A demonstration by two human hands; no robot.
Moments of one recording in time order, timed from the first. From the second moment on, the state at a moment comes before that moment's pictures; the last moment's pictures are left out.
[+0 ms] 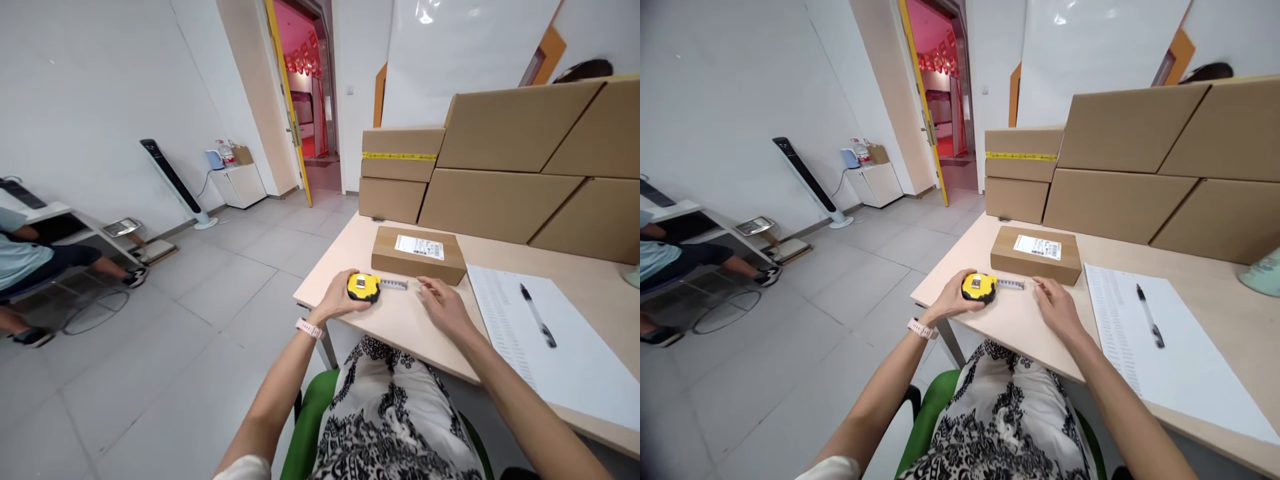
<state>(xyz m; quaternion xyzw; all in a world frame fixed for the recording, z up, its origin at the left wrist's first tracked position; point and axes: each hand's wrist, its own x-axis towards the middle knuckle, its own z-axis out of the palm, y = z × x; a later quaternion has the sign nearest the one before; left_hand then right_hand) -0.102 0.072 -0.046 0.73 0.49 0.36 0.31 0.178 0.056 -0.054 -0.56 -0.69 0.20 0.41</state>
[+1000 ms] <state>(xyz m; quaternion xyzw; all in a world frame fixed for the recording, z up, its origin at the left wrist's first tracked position) -0.085 0.230 0.026 0.47 0.51 0.47 0.54 0.266 0.155 -0.014 -0.55 -0.53 0.32 0.56</state>
